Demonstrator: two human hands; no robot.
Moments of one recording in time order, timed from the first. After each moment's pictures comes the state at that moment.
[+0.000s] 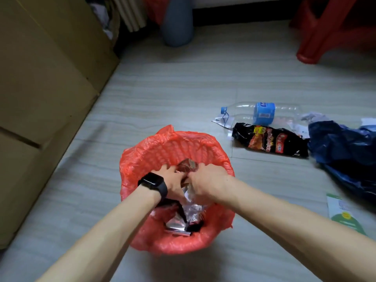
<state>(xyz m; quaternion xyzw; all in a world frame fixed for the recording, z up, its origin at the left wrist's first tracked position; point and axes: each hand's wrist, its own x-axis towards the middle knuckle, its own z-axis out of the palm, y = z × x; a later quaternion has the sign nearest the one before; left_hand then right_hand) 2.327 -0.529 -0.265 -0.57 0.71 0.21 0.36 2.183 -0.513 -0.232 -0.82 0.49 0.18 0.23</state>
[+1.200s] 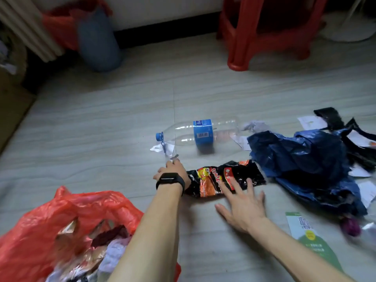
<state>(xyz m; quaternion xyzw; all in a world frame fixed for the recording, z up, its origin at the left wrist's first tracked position) 2.105 -0.667 -0.365 -0.68 0.67 0.20 0.21 1.936 -0.533 -0.440 -0.63 0.74 0.12 0.21</state>
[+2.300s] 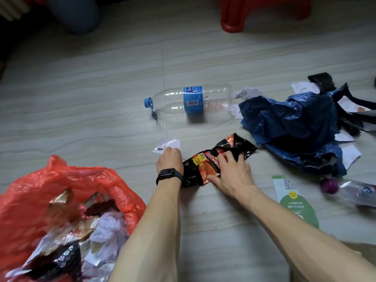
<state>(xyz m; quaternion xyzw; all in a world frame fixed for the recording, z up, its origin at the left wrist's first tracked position) 2.109 -0.619 -0.417 -0.67 0.72 0.15 0.10 1.946 -0.528 -0.423 -0.60 0.76 0.08 0.23</state>
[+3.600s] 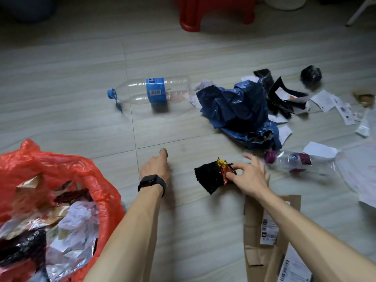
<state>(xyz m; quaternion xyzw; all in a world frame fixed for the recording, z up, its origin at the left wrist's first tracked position) 2.089 -0.534 -0.403 -0.61 0.75 0.22 0.10 1.847 -0.396 -0.399 -0.38 0.88 -0.03 0.28</state>
